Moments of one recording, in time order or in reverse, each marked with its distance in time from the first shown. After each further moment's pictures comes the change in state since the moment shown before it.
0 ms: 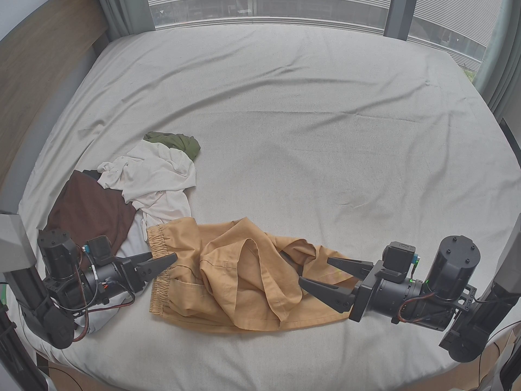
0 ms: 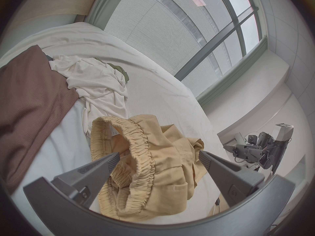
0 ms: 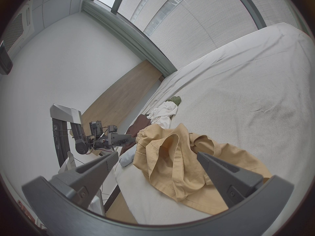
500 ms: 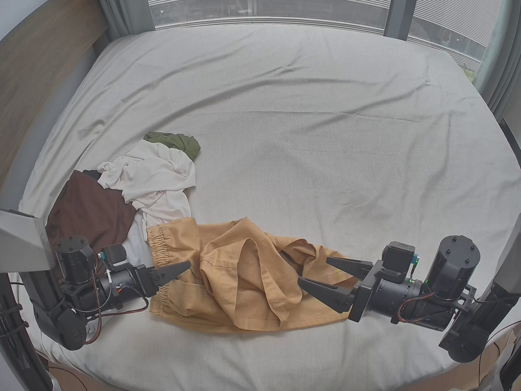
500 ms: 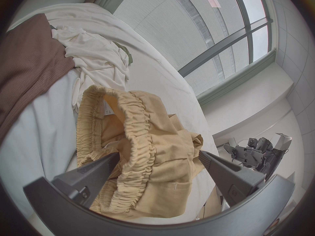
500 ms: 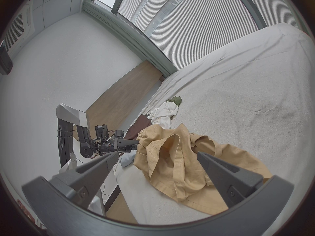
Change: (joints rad) left arm -0.047 0.066 -0.029 -0.011 -0.001 -0.083; right arm 0.005 0.000 -0.003 0.000 0.000 0.000
